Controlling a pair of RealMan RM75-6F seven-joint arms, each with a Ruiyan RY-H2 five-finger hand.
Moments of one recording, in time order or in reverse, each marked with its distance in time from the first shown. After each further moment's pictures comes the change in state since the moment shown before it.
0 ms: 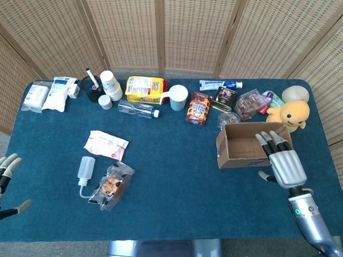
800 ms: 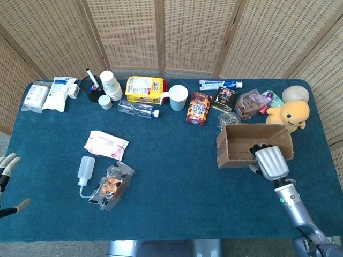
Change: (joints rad) left arm -0.005 -0.014 -0.008 0.007 -0.032 -0.025 0.025; right arm 0.089 -0.294 -0.047 0.489 -0.100 0.043 0.152
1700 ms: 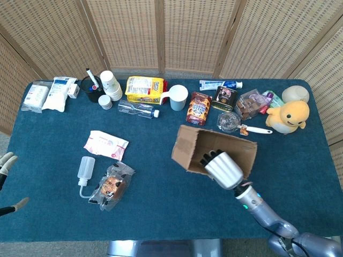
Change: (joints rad) left arm 0.000 0.012 -0.006 0.006 -0.011 0.003 -0.047; right arm 0.167 -0.058 -0.022 -0.245 -0.199 -0.023 -0.287
